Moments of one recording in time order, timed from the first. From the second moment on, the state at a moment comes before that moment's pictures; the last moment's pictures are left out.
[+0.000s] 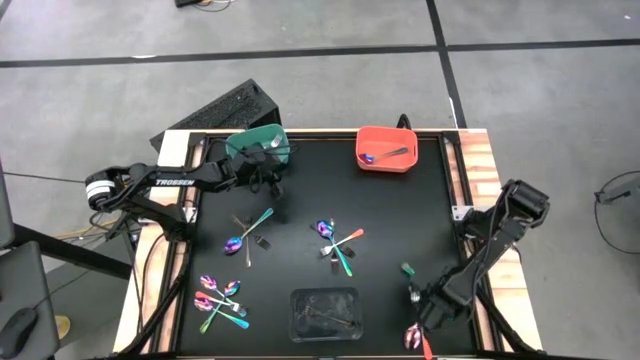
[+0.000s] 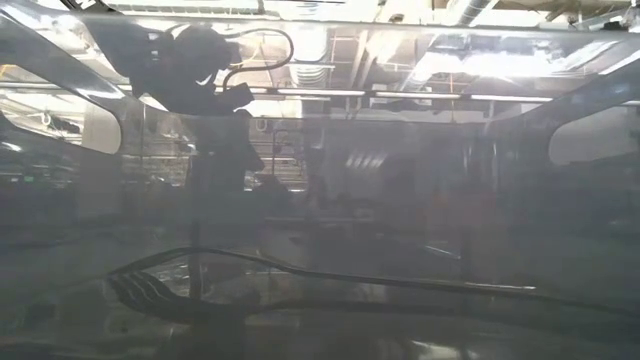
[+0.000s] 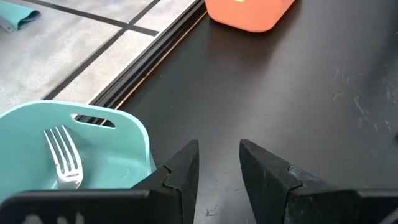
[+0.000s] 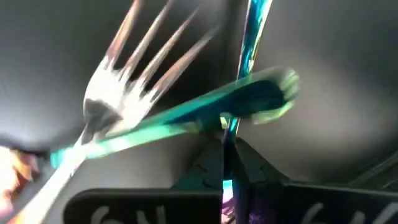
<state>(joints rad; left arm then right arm) 0.46 1.34 0.62 0.13 -0.12 0.03 0.89 1.66 0.95 -0.95 -0.08 1.62</state>
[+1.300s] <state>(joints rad) 0.45 1.34 0.62 0.06 -0.14 0.05 -0.43 1.32 0.96 -0.57 0.64 -0.44</state>
